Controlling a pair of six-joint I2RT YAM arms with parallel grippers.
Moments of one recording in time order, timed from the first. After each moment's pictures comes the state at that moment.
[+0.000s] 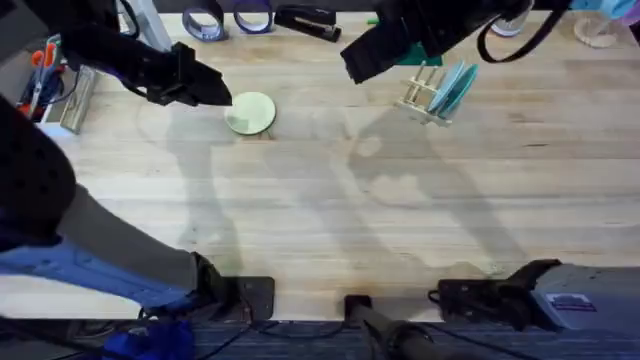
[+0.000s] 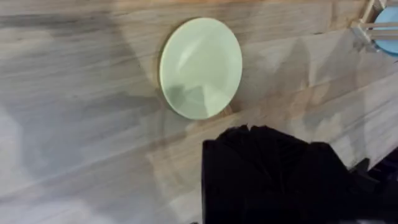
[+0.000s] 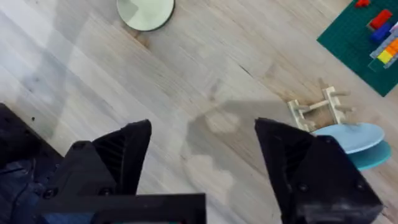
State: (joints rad) left arm 0.34 1.78 1.39 -1.12 0.65 0.32; right arm 0.53 1.51 1.68 -1.14 -0.15 -0.08
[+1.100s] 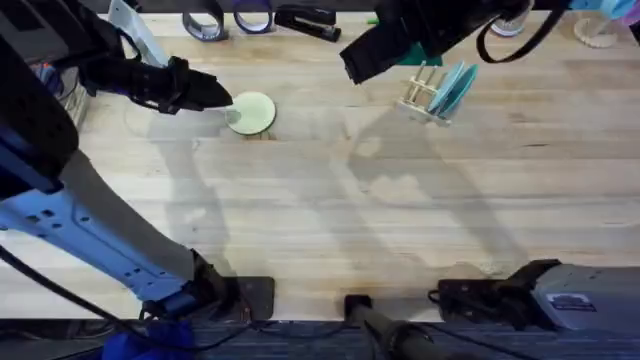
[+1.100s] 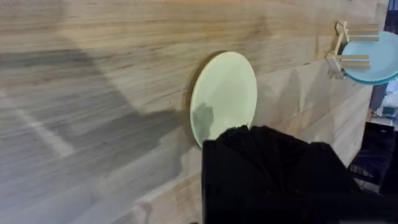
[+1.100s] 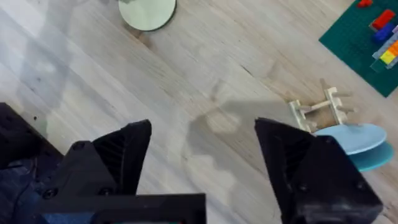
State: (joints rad) left arm 0.44 1.98 1.39 -0.99 0.85 0.35; right arm 0.53 1.51 1.68 -1.14 -0.15 -0.08
